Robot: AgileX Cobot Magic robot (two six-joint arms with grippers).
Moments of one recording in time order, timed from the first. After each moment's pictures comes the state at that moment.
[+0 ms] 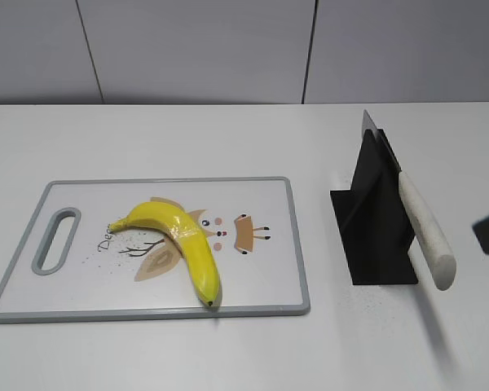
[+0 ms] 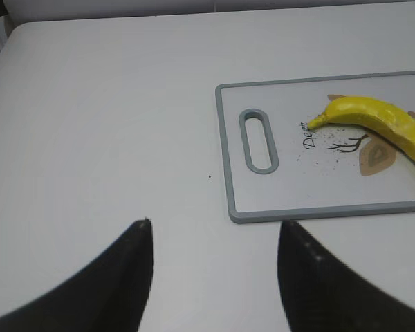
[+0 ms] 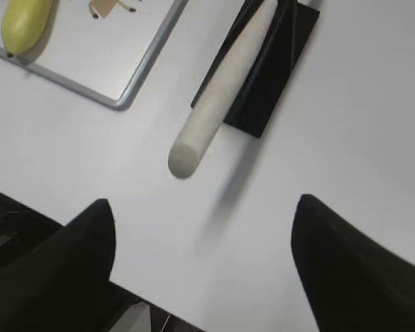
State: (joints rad) left arm -0.01 0.00 -0.49 -0.13 1.11 0.18; right arm 0.51 0.89 -0.76 -0.01 0.90 0.10
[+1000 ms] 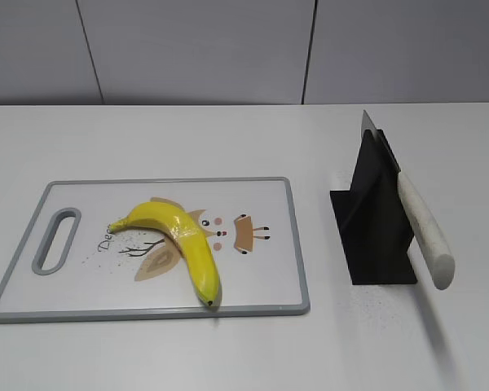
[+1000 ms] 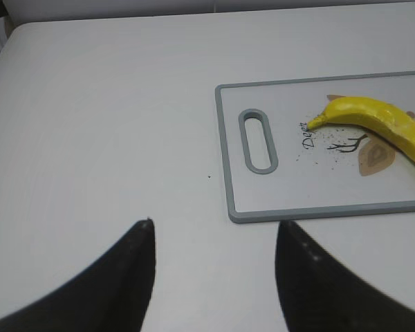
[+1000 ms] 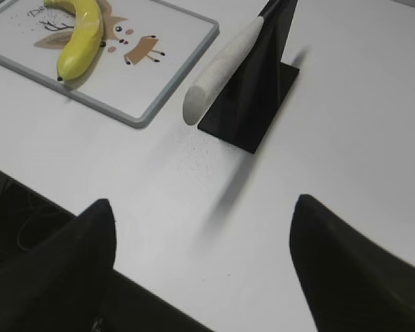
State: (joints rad) left arm -0.01 0.00 -0.49 -0.13 1.11 0.18; right arm 0.51 0.12 -0.51 0.02 1.05 0.01
